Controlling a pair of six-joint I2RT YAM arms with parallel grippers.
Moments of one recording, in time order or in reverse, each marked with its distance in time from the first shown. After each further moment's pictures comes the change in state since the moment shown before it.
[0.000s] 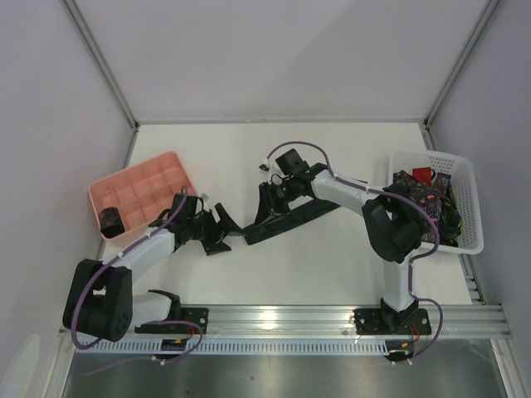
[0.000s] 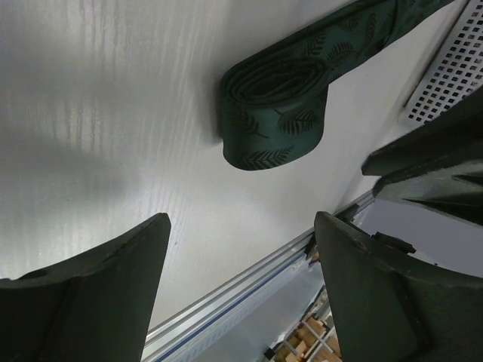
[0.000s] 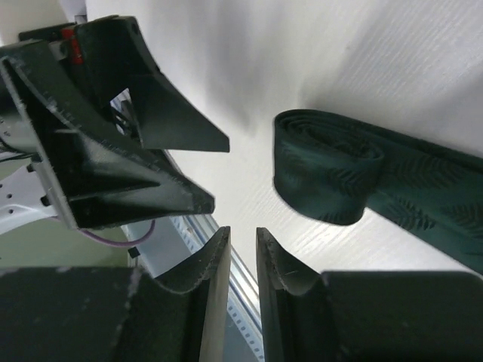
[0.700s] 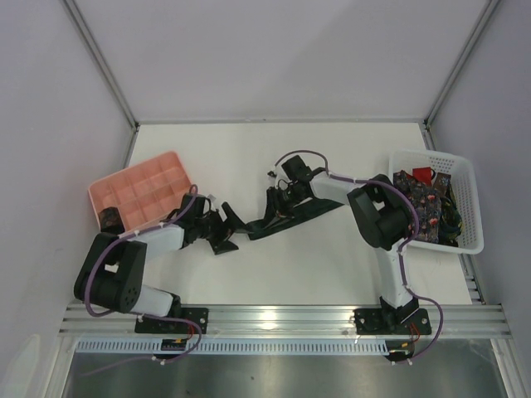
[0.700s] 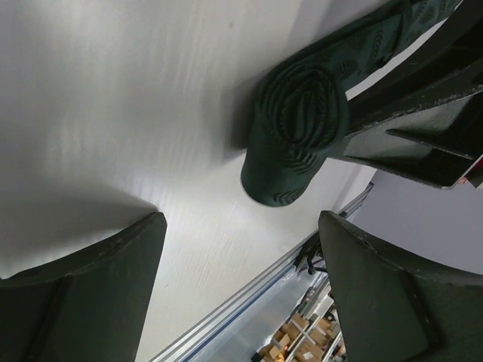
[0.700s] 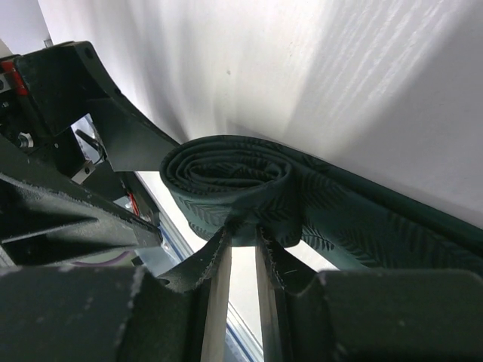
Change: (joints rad) left arm -0.020 0.158 -0.057 0.233 0.036 -0.090; right arm -0.064 0.167 -0.017 0.067 -0.037 -0.001
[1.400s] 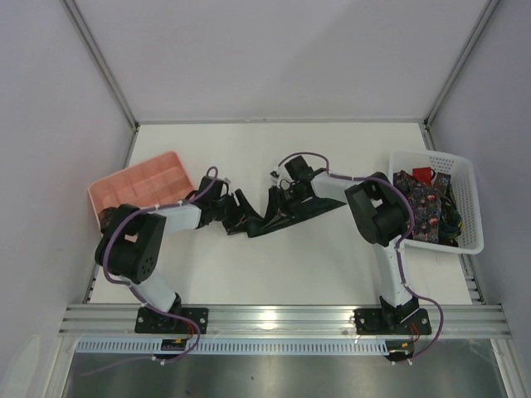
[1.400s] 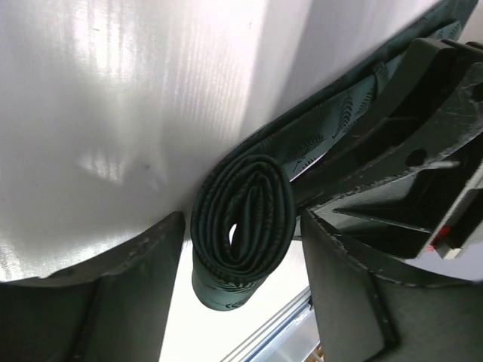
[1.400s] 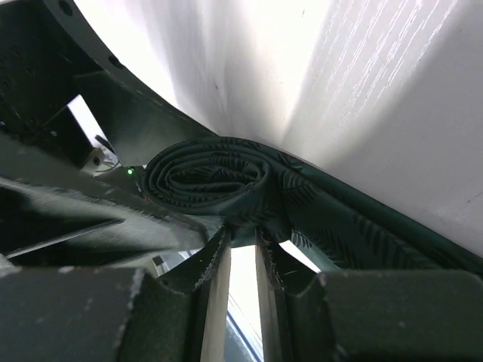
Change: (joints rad) left arm -0.099 0.264 0.262 0.036 -0.099 0.049; right arm -0.030 0.050 0.005 0.045 -0.068 0.038
